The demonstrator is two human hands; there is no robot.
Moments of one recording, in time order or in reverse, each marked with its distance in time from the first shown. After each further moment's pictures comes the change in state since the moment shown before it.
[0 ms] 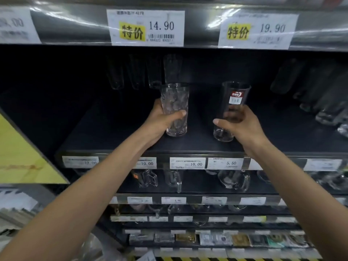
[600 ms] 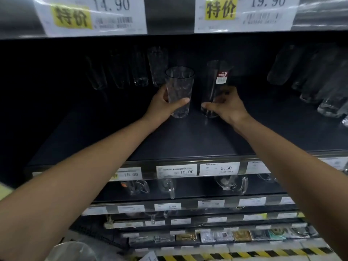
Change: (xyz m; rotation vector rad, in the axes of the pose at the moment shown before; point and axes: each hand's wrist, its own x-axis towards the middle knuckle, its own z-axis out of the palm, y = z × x) left_hand 0.082 -0.024 0.032 0.251 0.047 0.054; right_hand 0.100 0.024 0.006 -0.212 0.025 -0.010
